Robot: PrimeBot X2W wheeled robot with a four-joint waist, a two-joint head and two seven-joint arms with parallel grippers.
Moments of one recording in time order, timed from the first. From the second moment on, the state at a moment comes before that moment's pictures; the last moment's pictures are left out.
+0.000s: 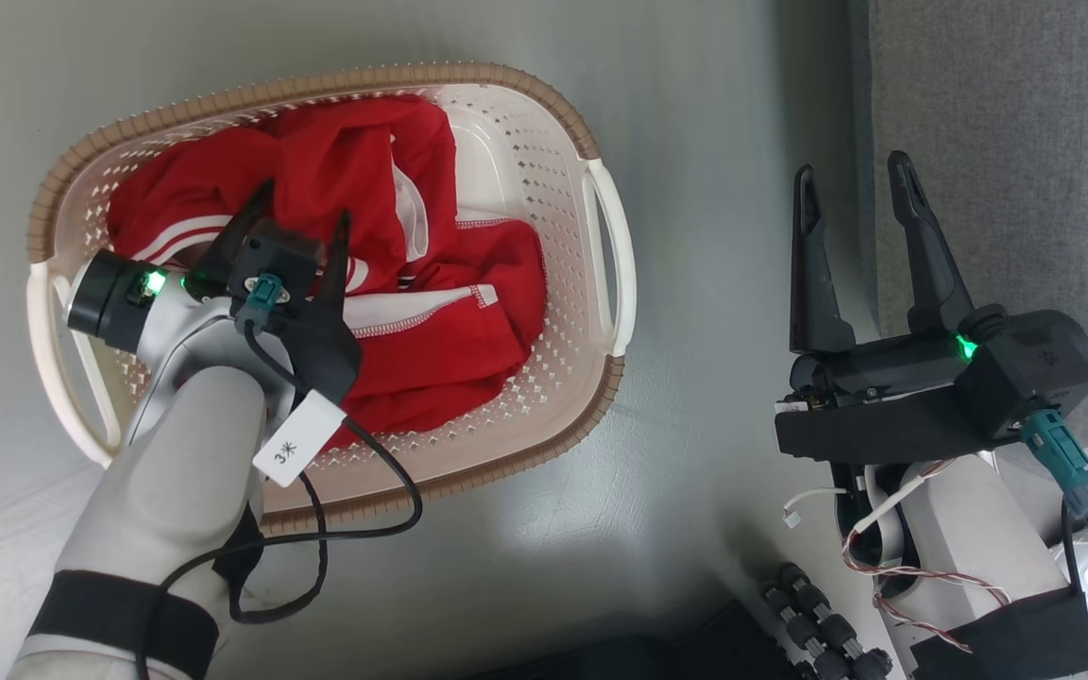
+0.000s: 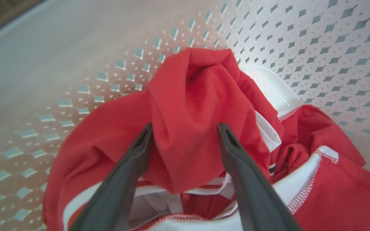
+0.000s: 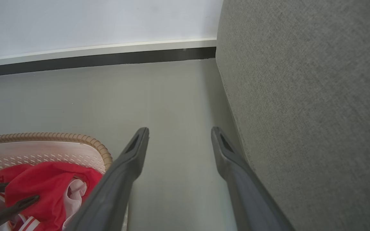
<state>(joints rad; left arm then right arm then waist) -0.85 0.12 -0.33 0.91 0.02 0.00 -0.20 -0.47 -0.06 0.28 0.05 0.19 -0.10 -0.26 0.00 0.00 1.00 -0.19</state>
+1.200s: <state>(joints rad) -0.73 0.06 -0.39 0.77 -0.04 -0.10 -0.25 -0.48 -0.06 0.22 0.26 0.20 -0.08 -0.26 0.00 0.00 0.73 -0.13</state>
